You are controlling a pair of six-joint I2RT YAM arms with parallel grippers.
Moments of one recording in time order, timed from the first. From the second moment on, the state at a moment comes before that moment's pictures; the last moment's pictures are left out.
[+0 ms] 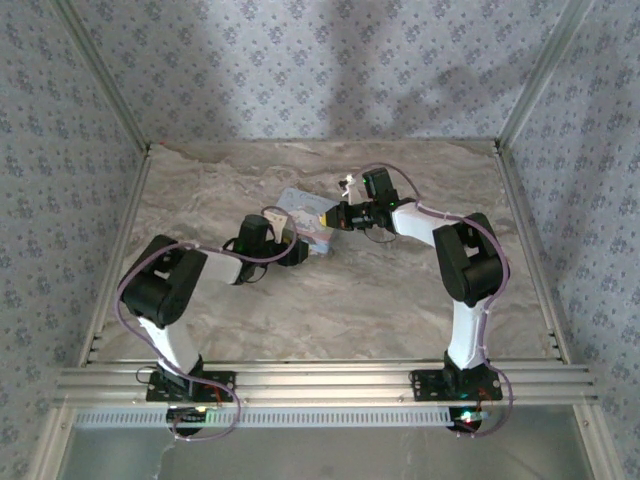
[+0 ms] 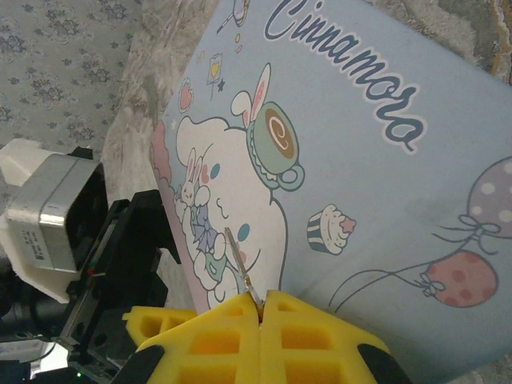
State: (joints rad) left arm -0.49 1.79 0.70 0.45 0.30 -0.31; right arm 0.41 1.95 1.24 -0.06 -0.74 0.43
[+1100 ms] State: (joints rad) left arm -0.50 1.86 0.76 0.46 0.30 -0.32; right arm 0.41 1.95 1.25 -0.07 -0.72 0.42
